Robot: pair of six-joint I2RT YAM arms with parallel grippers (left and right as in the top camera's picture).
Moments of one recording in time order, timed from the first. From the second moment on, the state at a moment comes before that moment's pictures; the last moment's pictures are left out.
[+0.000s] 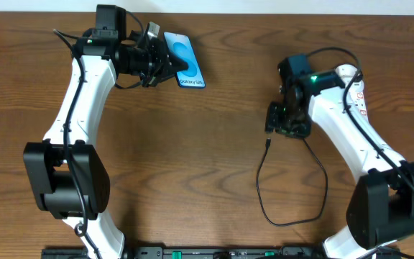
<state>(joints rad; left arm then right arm) -0.05 1.92 1.67 -0.84 0.93 -0.58 0.28 1.76 1.36 -1.09 -0.13 0.50</state>
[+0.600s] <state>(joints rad) -0.05 1.92 1.67 -0.84 0.93 -0.58 0.28 1.76 1.02 -0.76 -0.23 0.53</state>
